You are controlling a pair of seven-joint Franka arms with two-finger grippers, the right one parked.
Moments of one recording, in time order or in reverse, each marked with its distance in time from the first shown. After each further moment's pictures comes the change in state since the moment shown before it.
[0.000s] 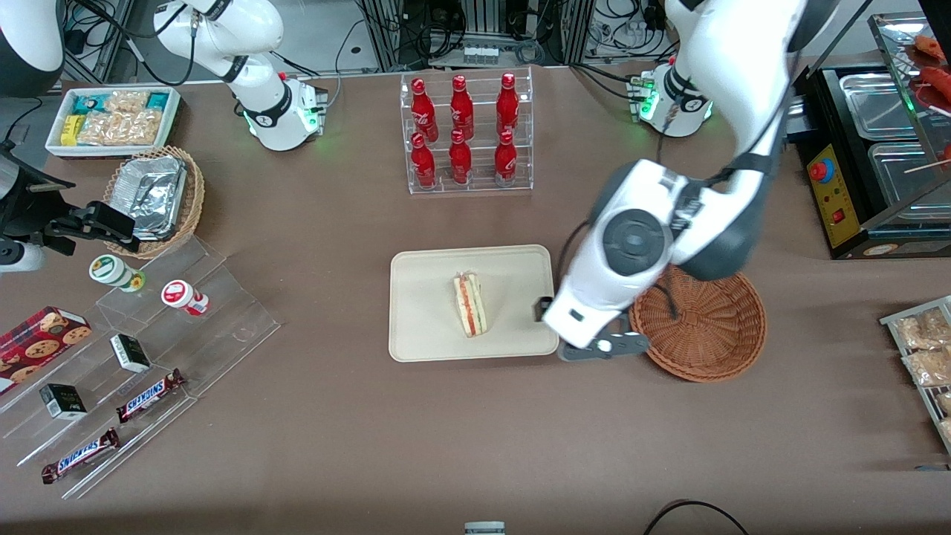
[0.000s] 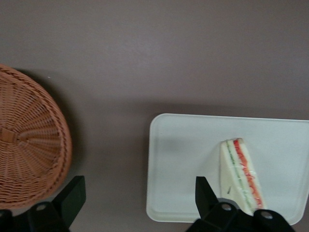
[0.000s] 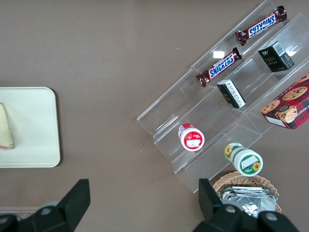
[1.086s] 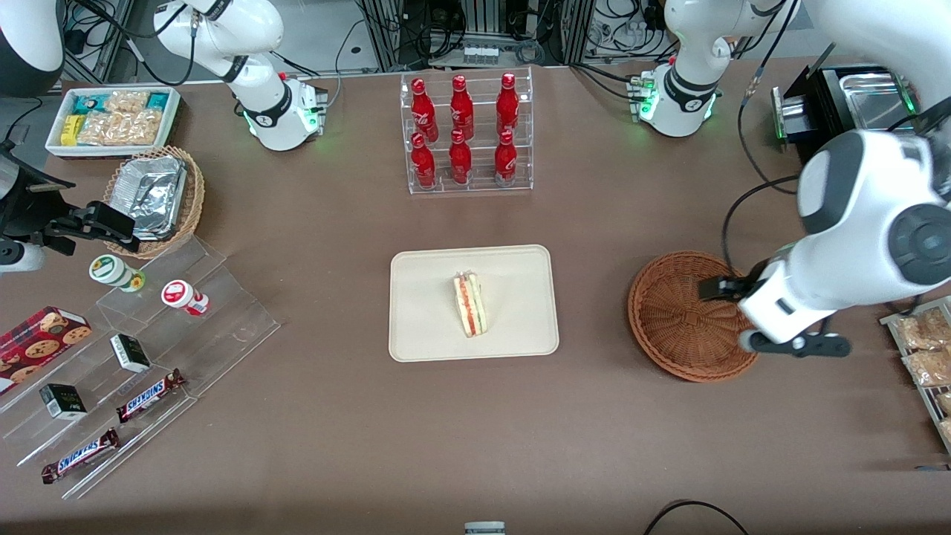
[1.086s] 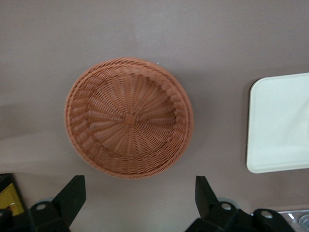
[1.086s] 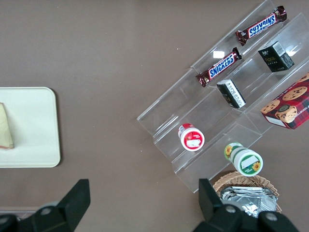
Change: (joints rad) arm 0.340 -0.235 0.001 -0.145 -0.009 -0.215 0.493
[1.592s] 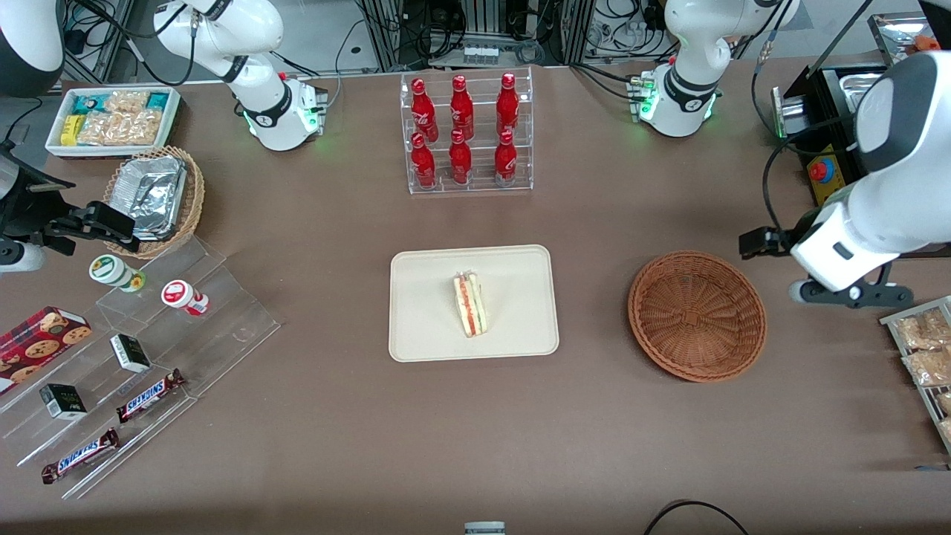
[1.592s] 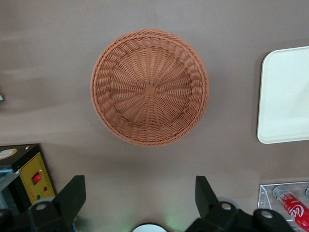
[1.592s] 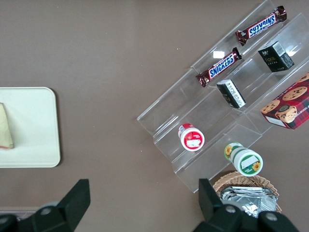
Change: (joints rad) arm 0.052 -0.152 0.001 -0.071 0.000 -0.099 0.053
